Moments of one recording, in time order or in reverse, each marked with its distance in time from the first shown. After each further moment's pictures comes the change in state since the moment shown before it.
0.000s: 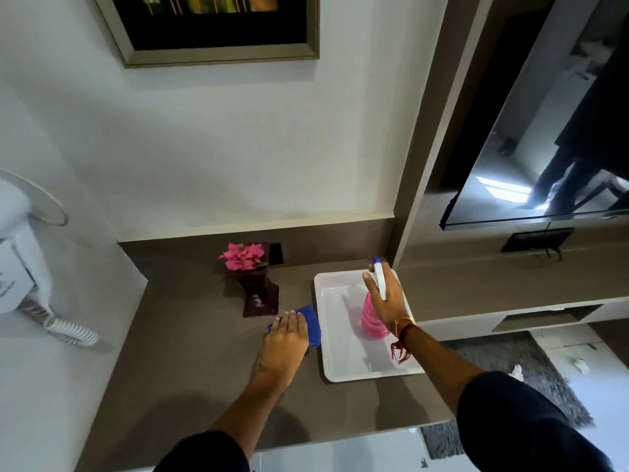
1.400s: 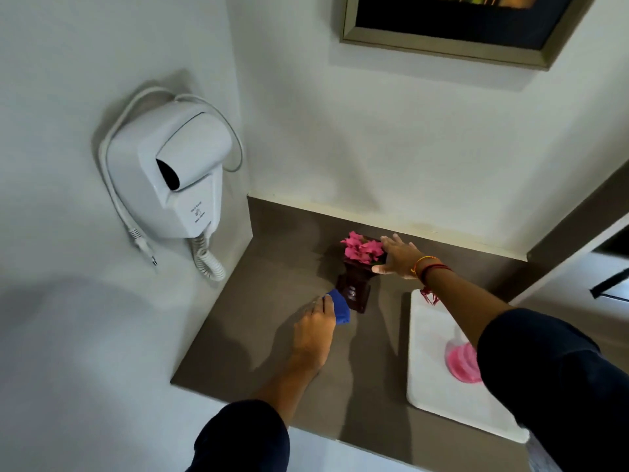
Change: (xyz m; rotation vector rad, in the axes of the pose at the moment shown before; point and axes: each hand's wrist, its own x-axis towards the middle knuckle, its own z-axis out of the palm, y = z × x) left_hand -0.045 -0.119 0.013 -0.342 0.136 -0.459; right_hand 0.082 -0.147 0.180 -1.161 -0.739 -0.389
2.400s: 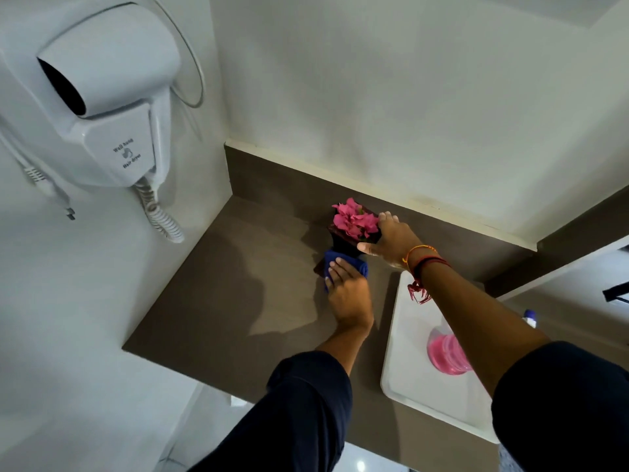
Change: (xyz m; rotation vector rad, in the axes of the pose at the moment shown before) left_hand 0.074 0.119 0.077 -0.340 -0.006 -0.420; right_hand 0.012 0.000 0.019 0.141 0.094 0.078
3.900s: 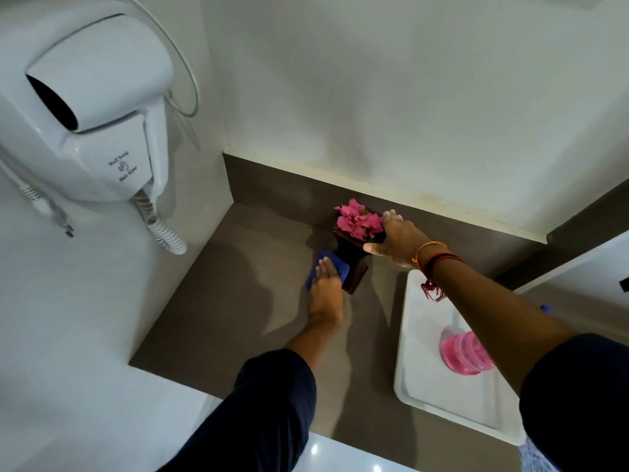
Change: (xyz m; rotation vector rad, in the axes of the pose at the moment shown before) left_hand 0.040 -0.065 -0.011 0.224 -0.106 0.166; right_hand 0.000 0.002 -0.005 -0.007 -0.041 -0.015
